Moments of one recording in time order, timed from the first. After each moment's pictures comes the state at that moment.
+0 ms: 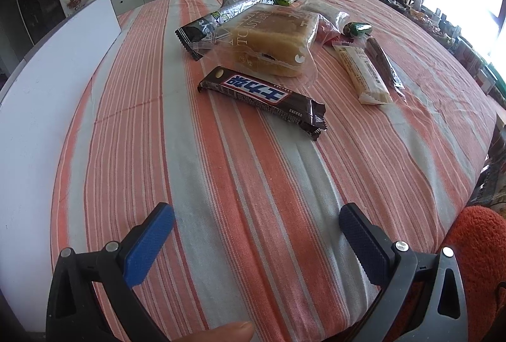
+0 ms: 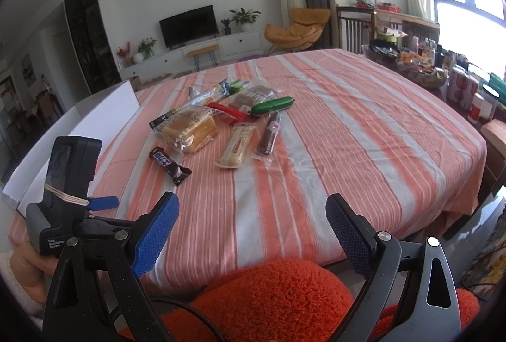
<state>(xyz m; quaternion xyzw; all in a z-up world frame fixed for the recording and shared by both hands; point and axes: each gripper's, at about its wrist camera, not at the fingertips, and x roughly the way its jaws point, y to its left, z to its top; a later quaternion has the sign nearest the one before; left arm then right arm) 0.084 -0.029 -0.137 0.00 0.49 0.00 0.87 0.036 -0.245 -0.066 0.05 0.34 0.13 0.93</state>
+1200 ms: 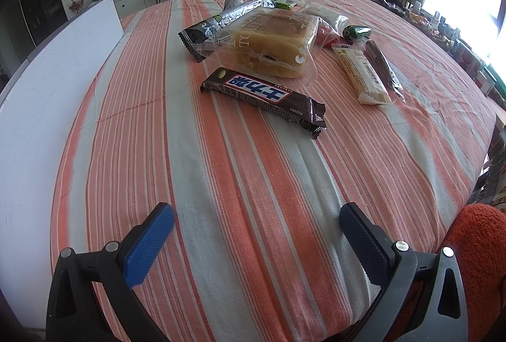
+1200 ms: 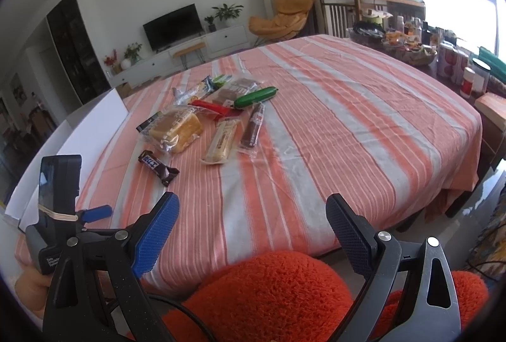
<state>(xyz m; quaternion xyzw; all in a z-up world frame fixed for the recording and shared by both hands) 0.076 -0.028 -0.137 0.00 0.48 0.00 0.87 0.035 -0.260 -0.067 0.08 0.35 0.10 0.93</state>
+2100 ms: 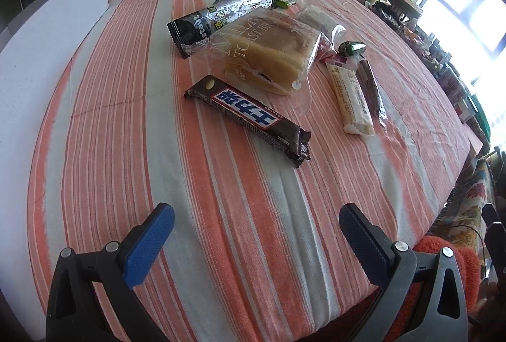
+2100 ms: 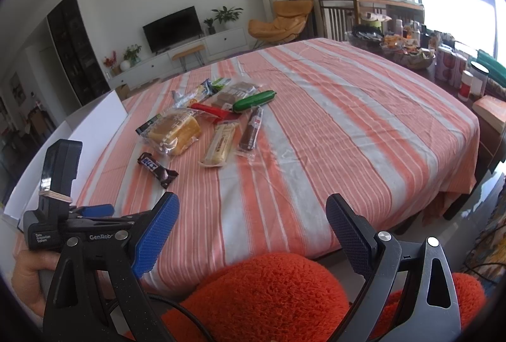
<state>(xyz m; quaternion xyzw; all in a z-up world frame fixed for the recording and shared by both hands) 0.113 -0.007 -0.122 -0.12 0.52 -0.05 0.84 0.035 -0.261 -0.063 0.08 0.35 0.10 0.93</state>
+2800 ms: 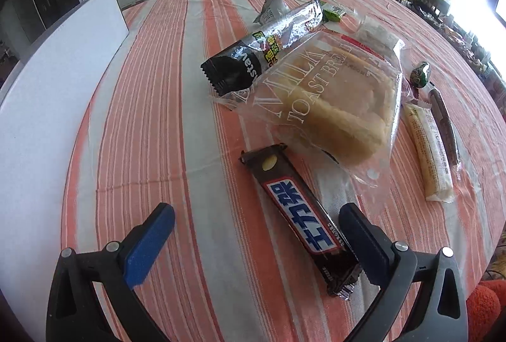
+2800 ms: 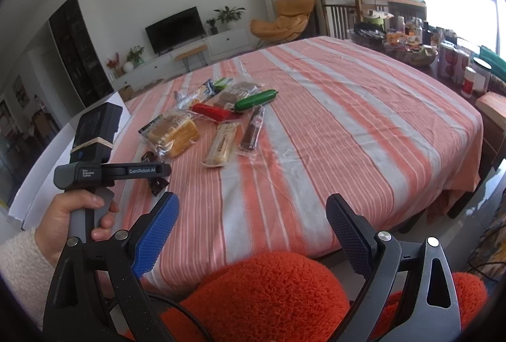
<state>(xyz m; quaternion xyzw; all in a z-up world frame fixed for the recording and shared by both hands) 0.165 0.023 -0.137 -0.03 0.52 0.04 0.86 0.036 -0.267 -0.067 0.09 0.35 0.11 0.93</state>
